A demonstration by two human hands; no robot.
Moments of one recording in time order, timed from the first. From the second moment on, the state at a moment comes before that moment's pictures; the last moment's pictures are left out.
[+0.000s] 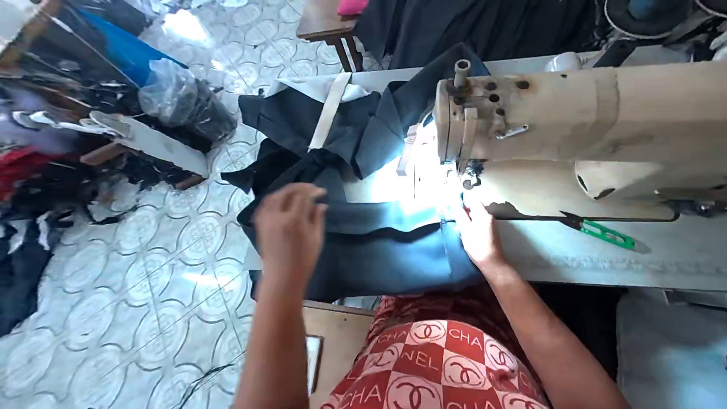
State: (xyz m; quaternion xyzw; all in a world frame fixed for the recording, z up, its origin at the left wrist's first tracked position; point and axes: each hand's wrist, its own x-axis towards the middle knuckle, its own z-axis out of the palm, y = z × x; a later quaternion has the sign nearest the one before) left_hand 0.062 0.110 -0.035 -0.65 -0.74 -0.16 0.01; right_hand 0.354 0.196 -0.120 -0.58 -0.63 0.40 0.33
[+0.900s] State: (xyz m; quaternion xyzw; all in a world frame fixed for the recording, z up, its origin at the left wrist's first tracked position) left_hand 0.210 0.151 -0.125 -0.87 -0.49 -0.10 0.00; right_hand 0.398 0.142 -0.119 -0.58 -0.68 0.23 0.38
